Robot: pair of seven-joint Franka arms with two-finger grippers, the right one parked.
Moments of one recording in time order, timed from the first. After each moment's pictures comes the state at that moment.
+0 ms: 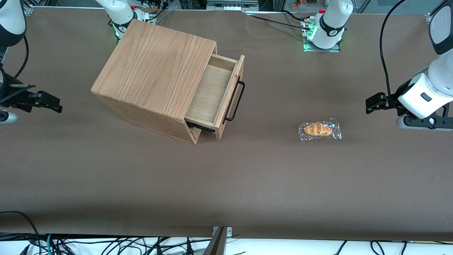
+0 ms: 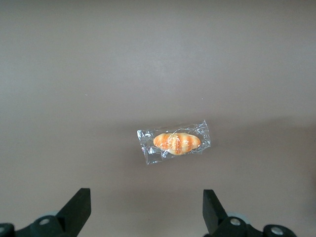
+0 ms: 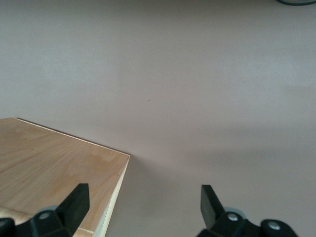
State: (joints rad) arm -0.14 0.23 0.07 -1.39 0.00 1.54 -0.03
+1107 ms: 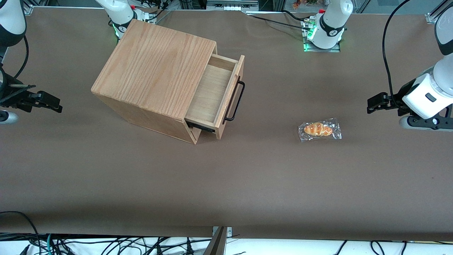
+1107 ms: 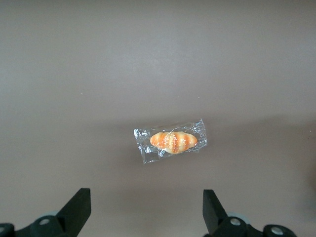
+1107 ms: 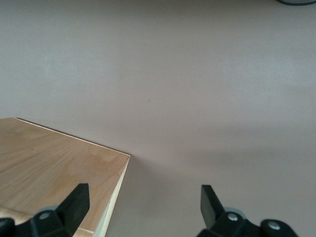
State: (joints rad) arm -0.01 0.23 -0.07 -1.39 0.00 1.54 -0.03
